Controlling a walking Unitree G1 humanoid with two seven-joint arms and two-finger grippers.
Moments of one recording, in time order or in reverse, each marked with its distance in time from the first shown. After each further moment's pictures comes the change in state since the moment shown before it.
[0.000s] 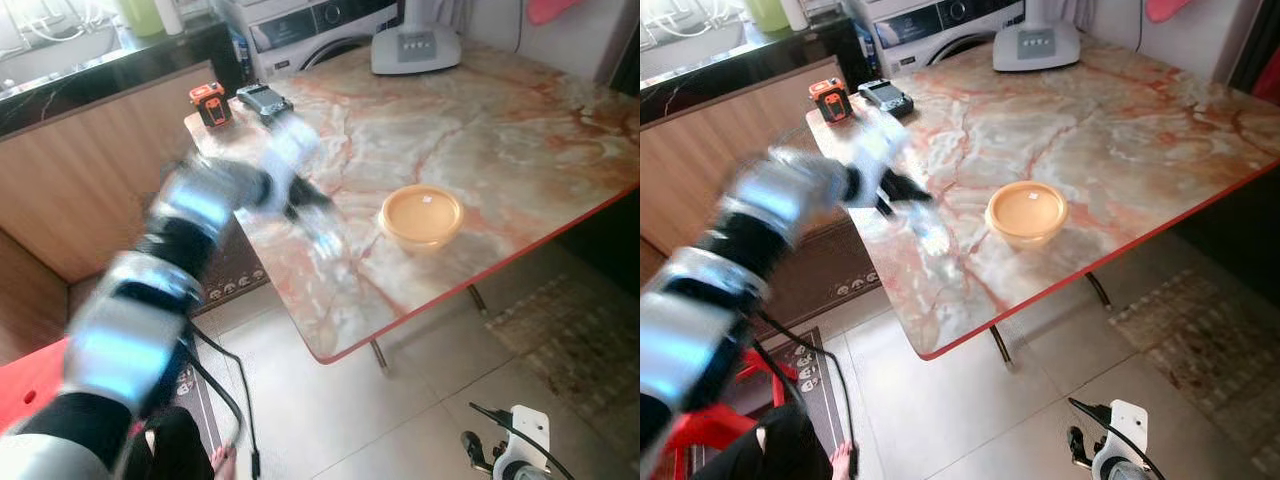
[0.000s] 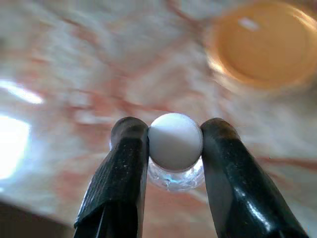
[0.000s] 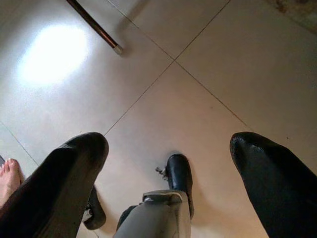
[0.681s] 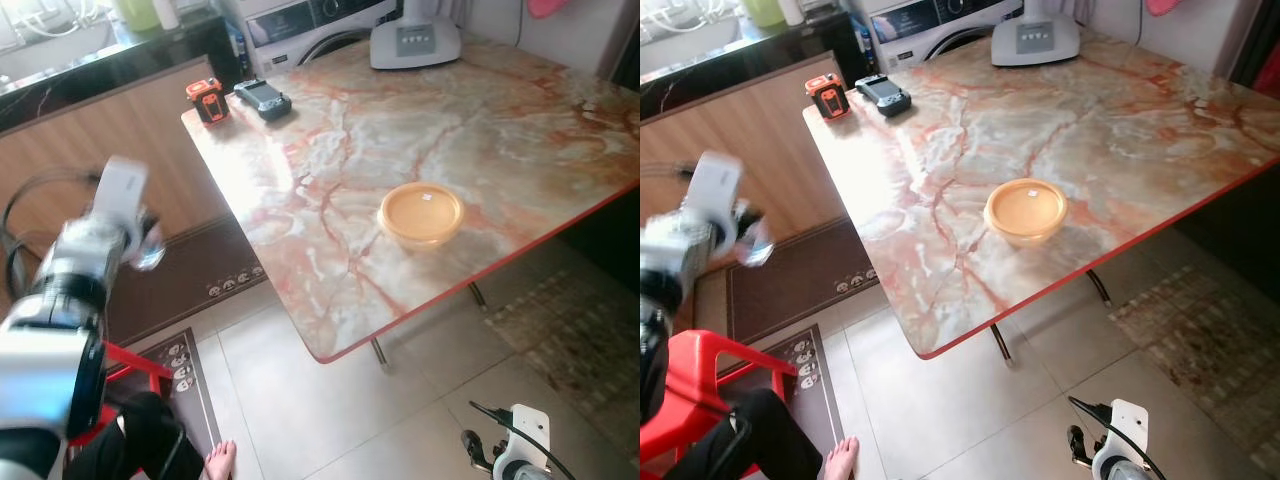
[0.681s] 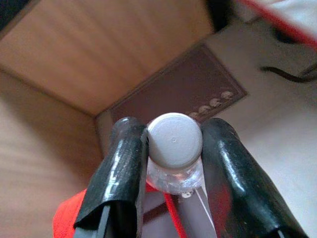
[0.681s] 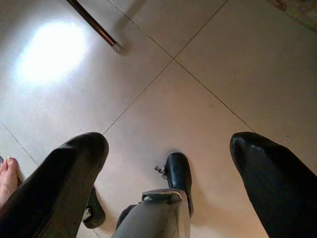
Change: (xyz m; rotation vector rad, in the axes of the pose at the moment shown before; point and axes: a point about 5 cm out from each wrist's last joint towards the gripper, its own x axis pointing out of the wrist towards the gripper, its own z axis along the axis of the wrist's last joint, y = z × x) left arm -0.085 0.083 -0.165 -0.232 0.263 0.822; right arm 0.000 0.001 0.001 0.006 -0.004 0.001
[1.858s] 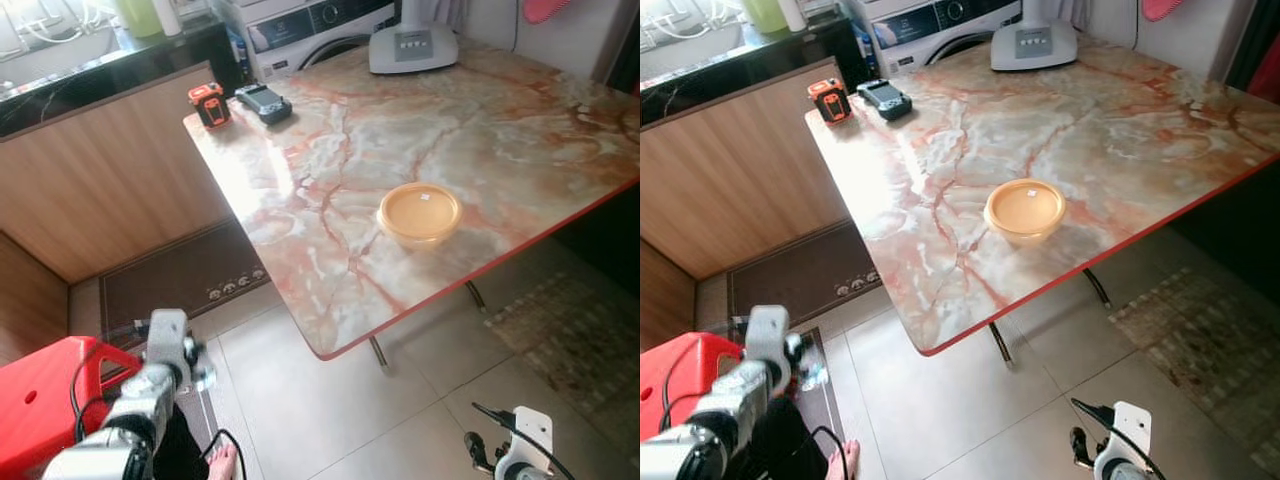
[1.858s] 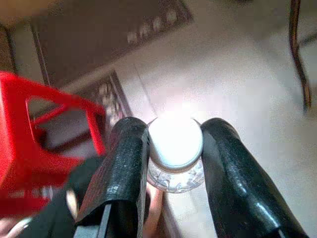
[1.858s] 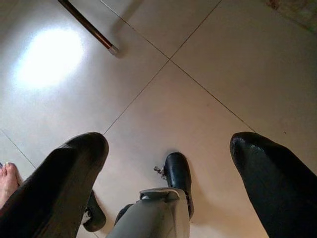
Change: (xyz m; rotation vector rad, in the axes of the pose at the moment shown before) left arm -0.038 -0.098 -0.179 -0.205 0.261 -0.197; right arm -0.001 -0.003 -0.001 0.013 -0.002 -0.019
